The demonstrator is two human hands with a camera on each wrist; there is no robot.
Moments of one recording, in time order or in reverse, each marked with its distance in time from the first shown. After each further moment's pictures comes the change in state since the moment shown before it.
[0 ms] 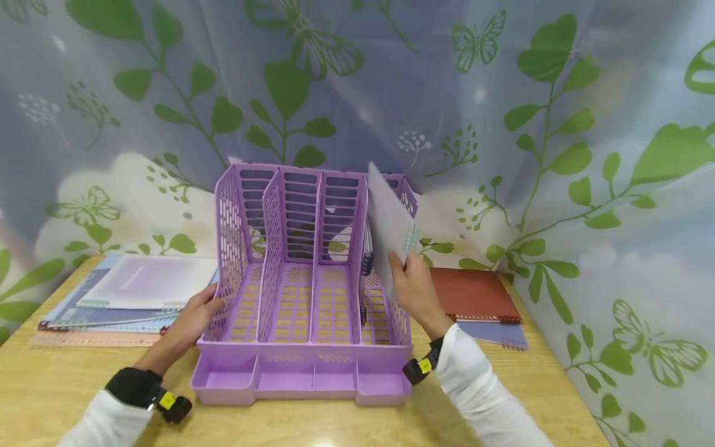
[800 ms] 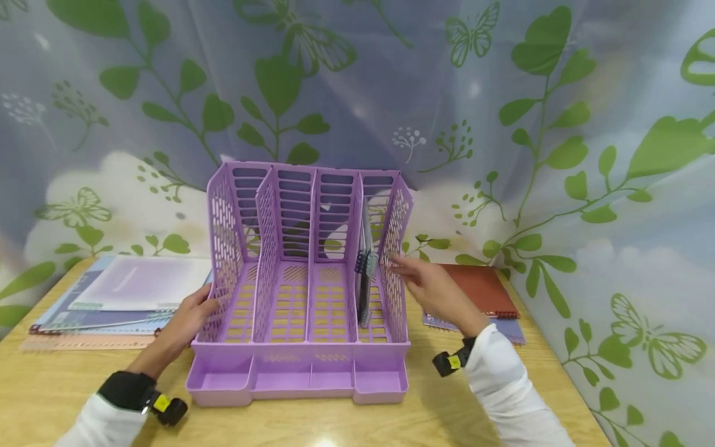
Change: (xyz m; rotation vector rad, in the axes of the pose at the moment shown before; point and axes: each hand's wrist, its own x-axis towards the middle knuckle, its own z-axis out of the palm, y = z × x) left_hand -0.002 0.000 -0.001 0.030 -0.011 -0.033; right_hand -0.004 0.022 -0.046 -0.225 -0.400 -0.172
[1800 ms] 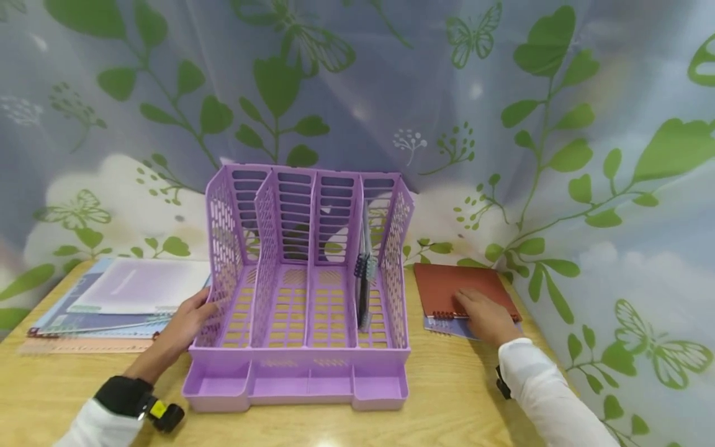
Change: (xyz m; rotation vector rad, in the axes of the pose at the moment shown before) left_hand 0.001 -0.001 0.002 0.009 0.030 0.018; right_hand -0.059 0.157 0.010 -0.546 -0.032 0.015
